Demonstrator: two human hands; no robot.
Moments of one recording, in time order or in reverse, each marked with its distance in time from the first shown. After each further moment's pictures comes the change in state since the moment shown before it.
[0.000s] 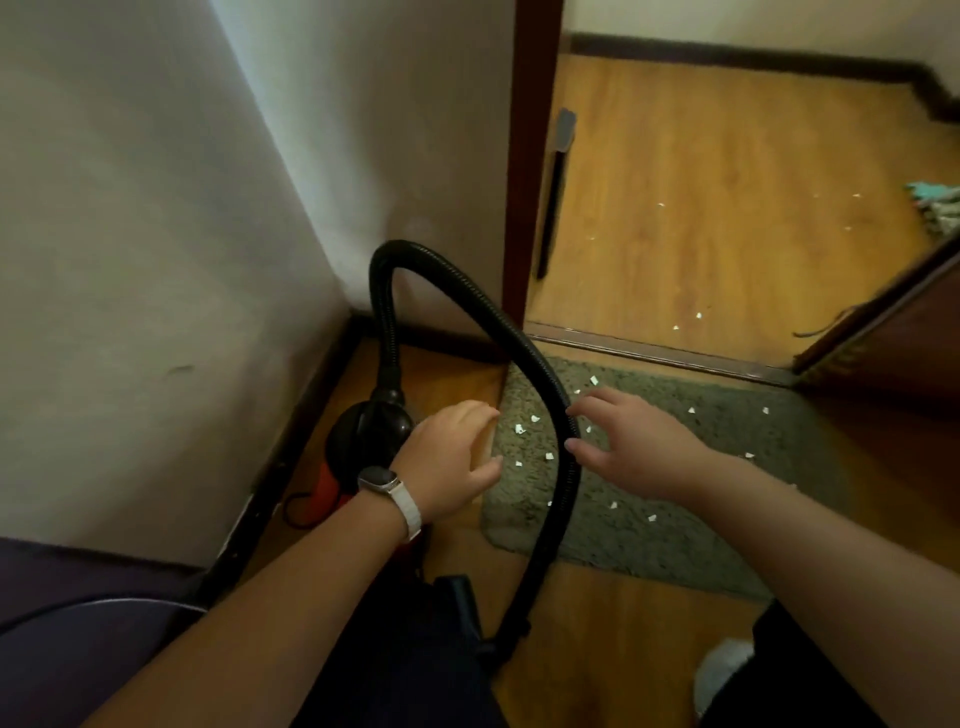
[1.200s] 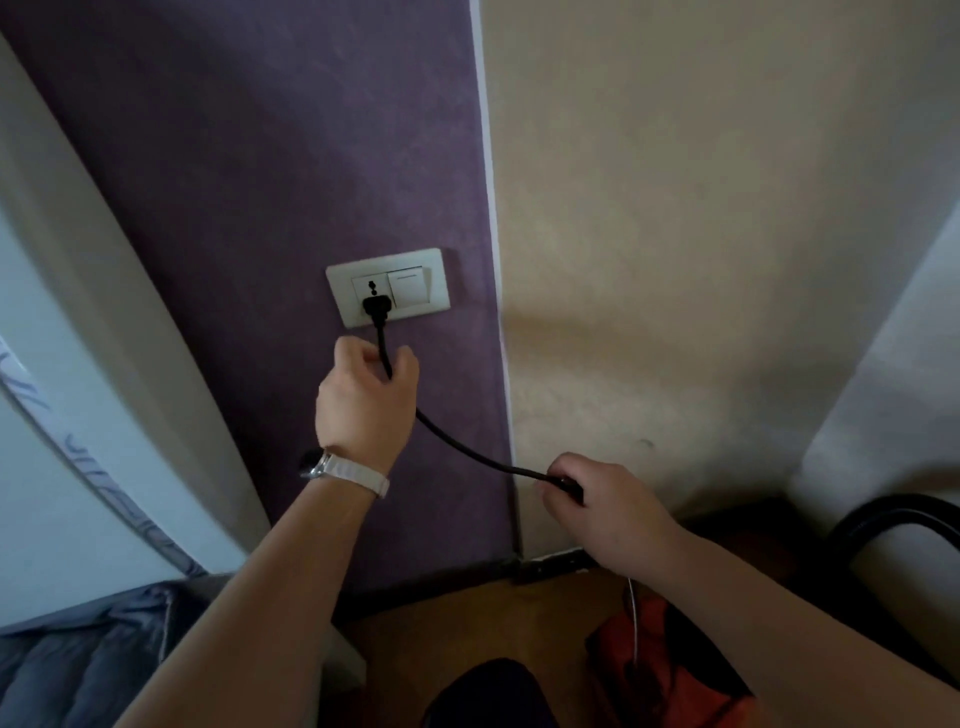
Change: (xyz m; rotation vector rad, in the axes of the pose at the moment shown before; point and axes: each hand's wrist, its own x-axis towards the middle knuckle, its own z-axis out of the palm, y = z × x) left_hand -0.300 -0.048 -0.267 0.230 1.492 -1.285; right_hand 0.062 -0.378 0.016 0.290 -0.295 -1.030
